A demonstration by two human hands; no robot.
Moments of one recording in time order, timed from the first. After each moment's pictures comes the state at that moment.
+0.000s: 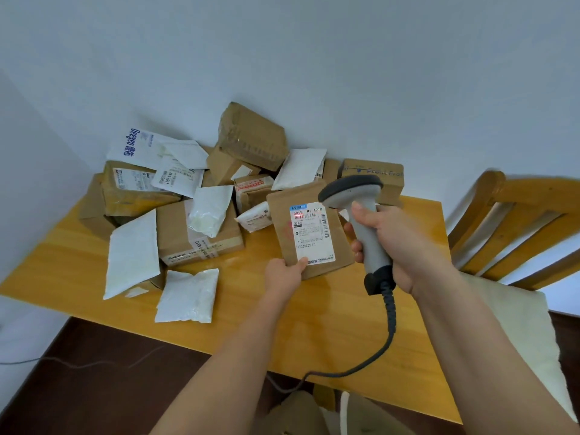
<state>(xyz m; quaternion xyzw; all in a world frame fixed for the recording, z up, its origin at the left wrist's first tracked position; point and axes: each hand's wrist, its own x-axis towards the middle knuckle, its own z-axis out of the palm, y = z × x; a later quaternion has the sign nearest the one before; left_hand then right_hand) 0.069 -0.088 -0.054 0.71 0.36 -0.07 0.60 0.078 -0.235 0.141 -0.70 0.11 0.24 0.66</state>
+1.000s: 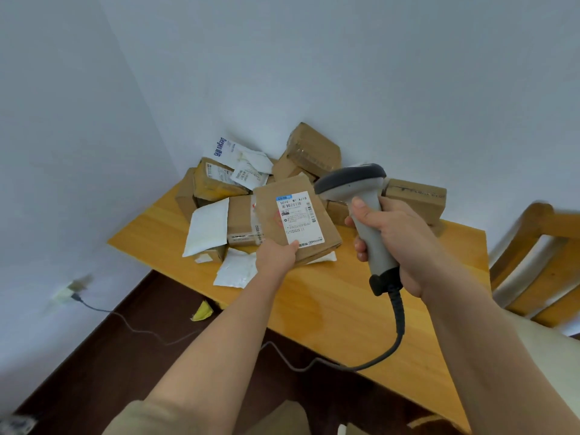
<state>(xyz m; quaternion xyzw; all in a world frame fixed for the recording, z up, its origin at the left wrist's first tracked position) -0.026 -0.033 0.022 0.72 0.45 0.06 0.53 -0.036 -0.222 0.194 -0.72 -0.08 0.24 0.64</state>
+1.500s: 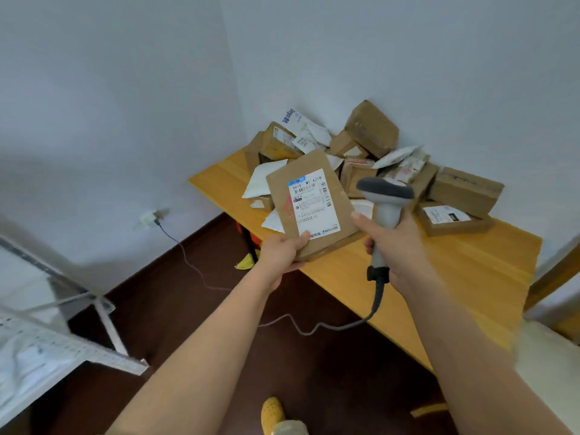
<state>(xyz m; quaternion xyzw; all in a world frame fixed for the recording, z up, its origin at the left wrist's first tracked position) -0.203 -0.106 0.052 0.57 0.42 0.12 0.69 -0.112 -0.265 0.128 -0.70 -0.08 0.23 0.67</state>
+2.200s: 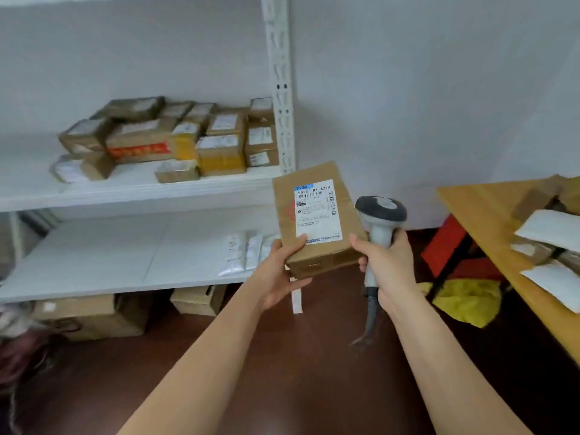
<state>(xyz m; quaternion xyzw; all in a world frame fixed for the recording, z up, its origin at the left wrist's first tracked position) -0.751 -0.005 0.075 0.35 0.47 0.38 0.72 -0.573 -0.049 0.123 -0.60 -0.31 0.43 0.59</state>
